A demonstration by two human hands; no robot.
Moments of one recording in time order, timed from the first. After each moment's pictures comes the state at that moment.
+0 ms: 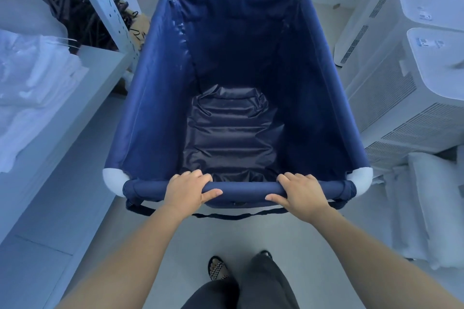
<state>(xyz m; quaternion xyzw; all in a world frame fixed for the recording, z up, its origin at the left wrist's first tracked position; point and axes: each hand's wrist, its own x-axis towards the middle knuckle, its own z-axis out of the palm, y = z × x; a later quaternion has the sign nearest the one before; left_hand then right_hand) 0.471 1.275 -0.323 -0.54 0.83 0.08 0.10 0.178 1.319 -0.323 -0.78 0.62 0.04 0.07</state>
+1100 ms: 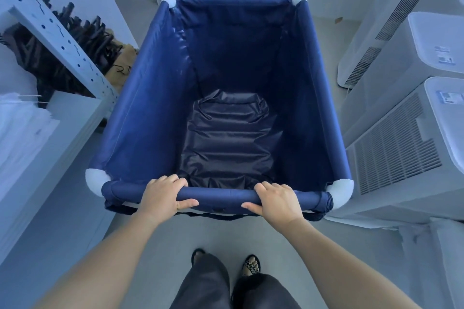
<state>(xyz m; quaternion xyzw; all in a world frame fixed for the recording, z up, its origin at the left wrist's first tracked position) 0.430 1.035 -0.318 -0.58 0.81 0.07 0.07 0.141 1.087 -0.332 -0.78 0.61 -0.02 0.09</state>
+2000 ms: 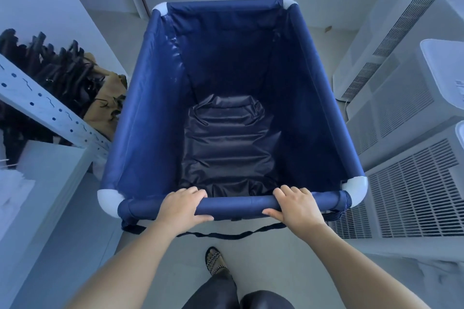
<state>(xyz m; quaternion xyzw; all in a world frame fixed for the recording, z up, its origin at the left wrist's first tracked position) 0.410 0.851 -0.316 -0.51 0.84 0.15 0.12 0.121 0.917 -0.323 -0.74 0.66 0.08 0.07</state>
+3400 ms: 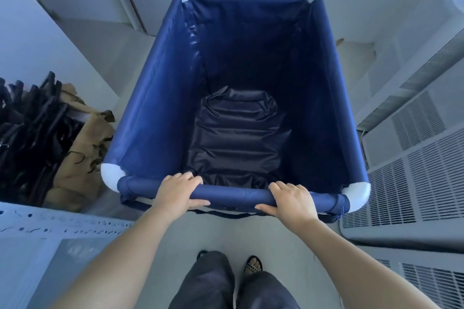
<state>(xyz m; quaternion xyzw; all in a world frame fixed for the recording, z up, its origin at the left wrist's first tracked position) 0.342 0.513 -0.312 -0.51 0.84 0.10 0.12 0.060 0.595 -0.332 -0.73 0.67 0.04 0.09</state>
